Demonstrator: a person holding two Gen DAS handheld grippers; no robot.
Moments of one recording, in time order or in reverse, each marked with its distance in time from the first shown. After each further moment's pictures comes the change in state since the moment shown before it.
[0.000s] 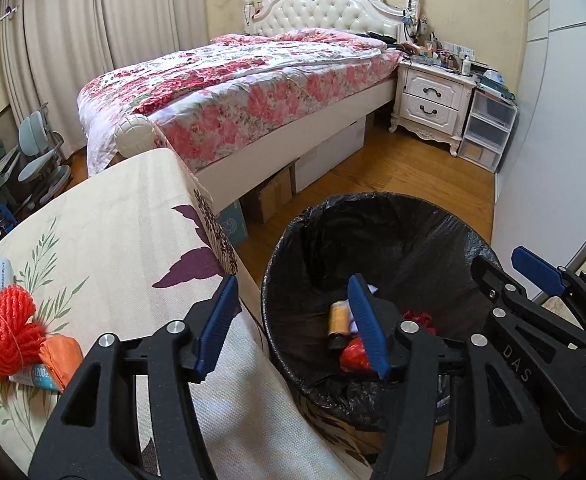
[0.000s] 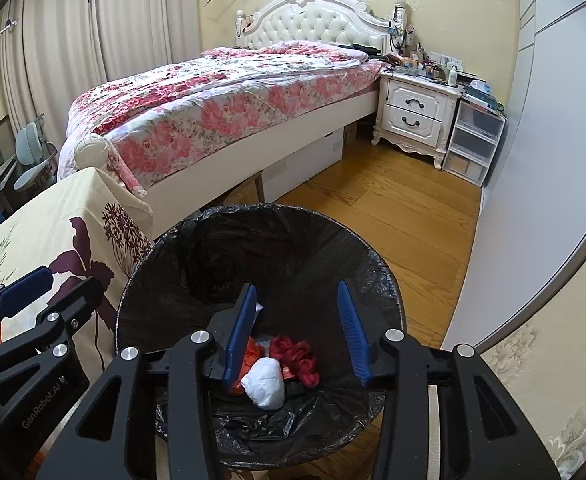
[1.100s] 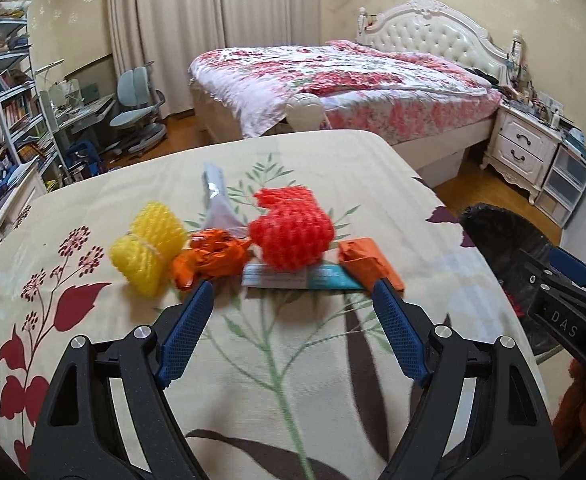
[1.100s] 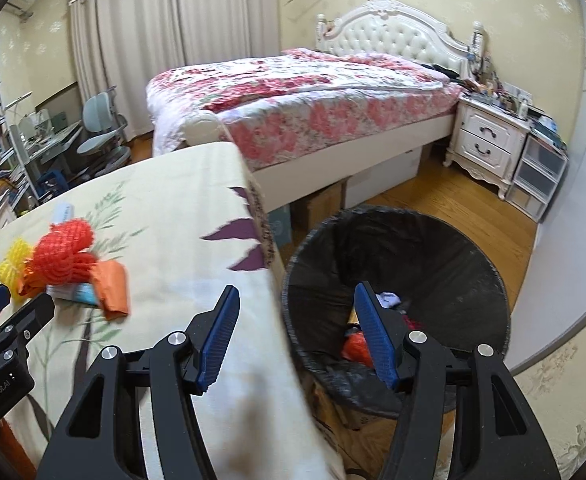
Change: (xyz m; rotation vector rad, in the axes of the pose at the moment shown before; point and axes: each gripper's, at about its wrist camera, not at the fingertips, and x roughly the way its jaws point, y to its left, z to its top) left arm -0.108 0.168 -0.077 -0.259 -0.019 0.261; right arm -0.060 0.127 -0.021 -0.178 -0.019 0.228
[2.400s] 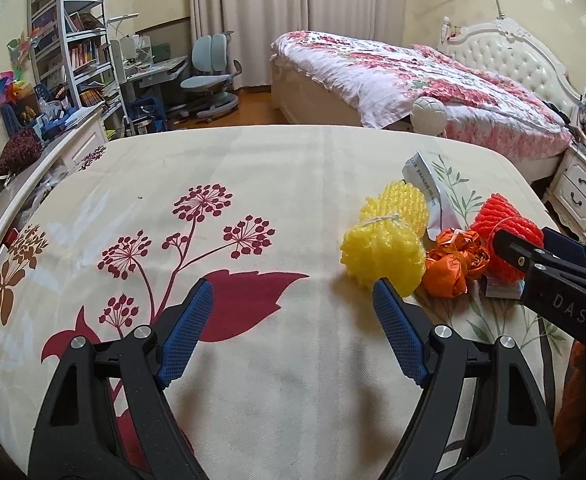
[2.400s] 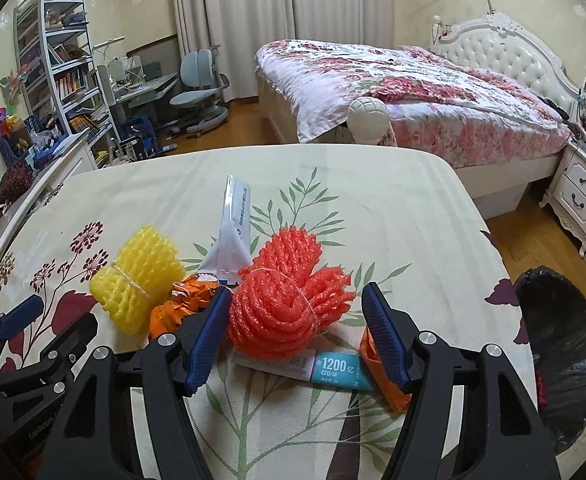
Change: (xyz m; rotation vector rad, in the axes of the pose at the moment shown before) left arm 0.013 0.148 -0.013 -0.187 0.047 0.154; right arm 0.030 0.172 0.017 -0.211 0.080 0.250
